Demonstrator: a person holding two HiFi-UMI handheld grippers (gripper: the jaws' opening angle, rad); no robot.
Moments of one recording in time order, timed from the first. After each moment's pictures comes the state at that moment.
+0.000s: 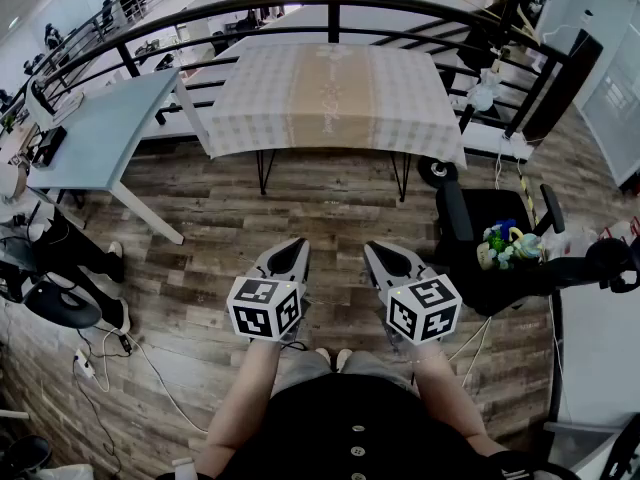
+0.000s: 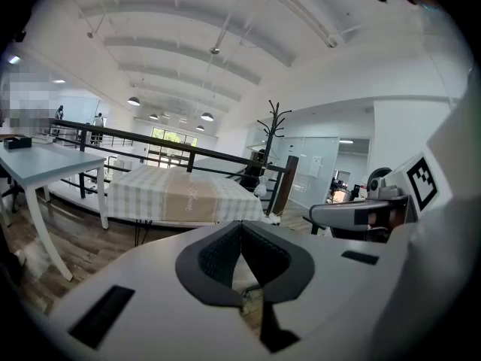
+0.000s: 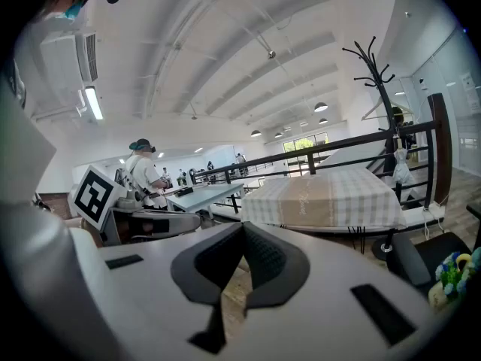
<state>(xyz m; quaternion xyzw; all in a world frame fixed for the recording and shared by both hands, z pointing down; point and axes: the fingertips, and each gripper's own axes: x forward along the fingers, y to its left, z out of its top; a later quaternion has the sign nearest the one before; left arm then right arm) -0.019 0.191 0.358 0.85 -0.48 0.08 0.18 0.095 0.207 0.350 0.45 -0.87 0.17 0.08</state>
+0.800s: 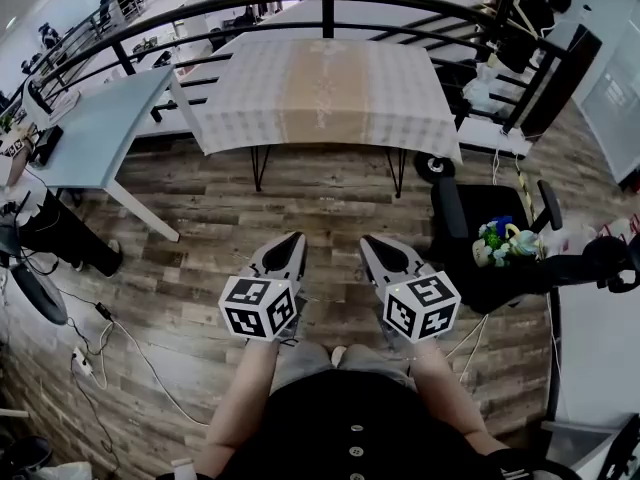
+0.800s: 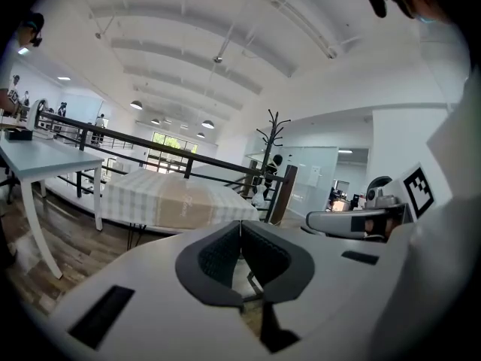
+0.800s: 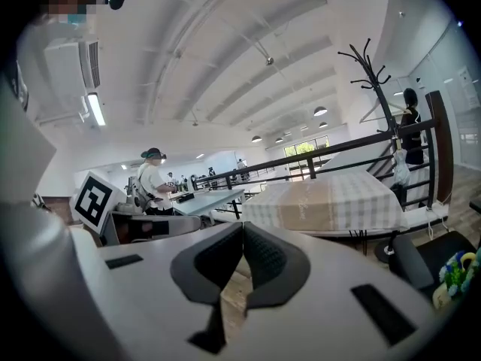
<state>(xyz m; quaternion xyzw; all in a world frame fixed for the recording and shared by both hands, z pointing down) 0.002 0.186 0.346 0.86 -0.49 0.04 0.17 0.114 0.200 0.342 0.44 -0.88 0.16 0.05</state>
